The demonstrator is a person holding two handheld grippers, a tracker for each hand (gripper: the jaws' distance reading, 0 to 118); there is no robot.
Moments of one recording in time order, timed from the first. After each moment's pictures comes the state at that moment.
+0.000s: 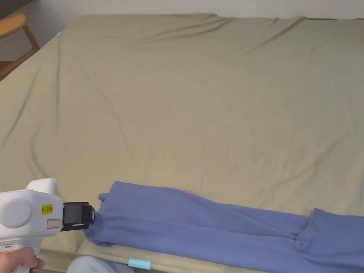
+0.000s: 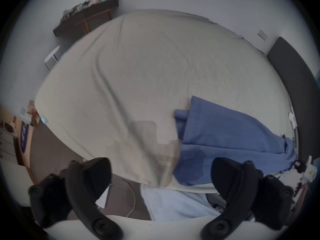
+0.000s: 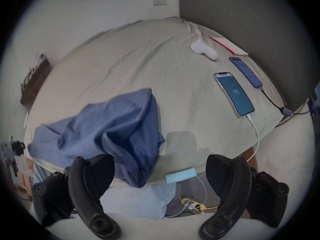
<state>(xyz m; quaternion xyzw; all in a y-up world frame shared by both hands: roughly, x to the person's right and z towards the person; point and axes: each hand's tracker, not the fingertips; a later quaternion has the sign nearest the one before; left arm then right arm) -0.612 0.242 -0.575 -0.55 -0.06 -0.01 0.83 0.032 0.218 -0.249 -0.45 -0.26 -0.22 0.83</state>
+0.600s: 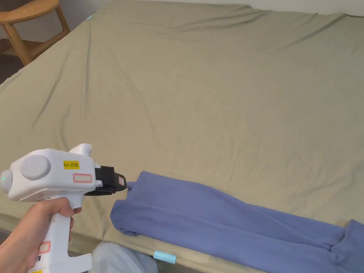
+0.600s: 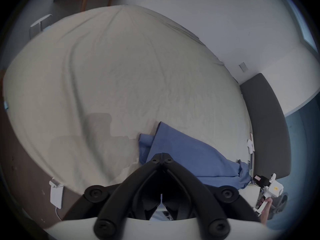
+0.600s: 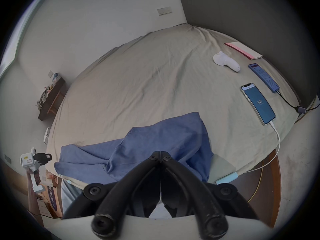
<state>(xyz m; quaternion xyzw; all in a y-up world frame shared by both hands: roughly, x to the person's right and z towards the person) -0.631 0.218 -0.642 -0.55 -0.20 0.21 0.79 -0.008 0.242 -0.303 -0.41 -0.21 -0.27 0.84</state>
